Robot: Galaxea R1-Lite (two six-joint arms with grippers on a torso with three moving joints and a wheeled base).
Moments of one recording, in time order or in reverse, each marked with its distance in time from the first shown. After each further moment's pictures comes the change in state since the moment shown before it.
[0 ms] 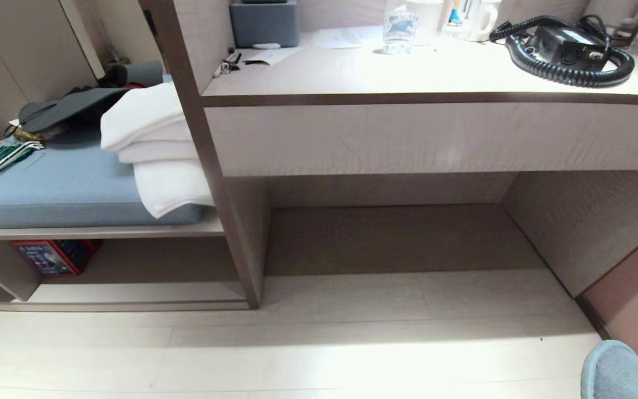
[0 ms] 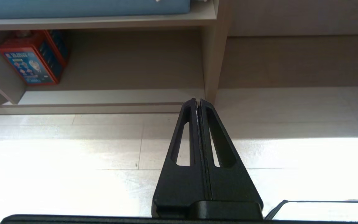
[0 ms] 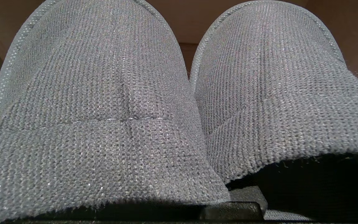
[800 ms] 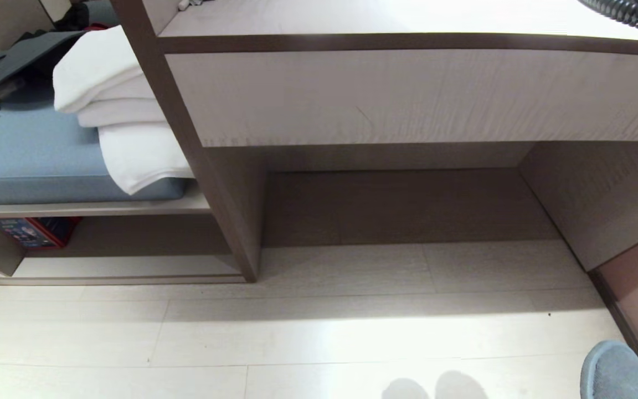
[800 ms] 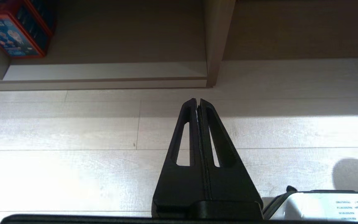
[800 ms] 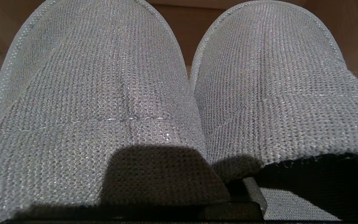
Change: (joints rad) left arm 0.000 0.000 0.000 0.000 0.000 0.000; right arm 0.000 0.000 0.000 0.000 0.000 0.000
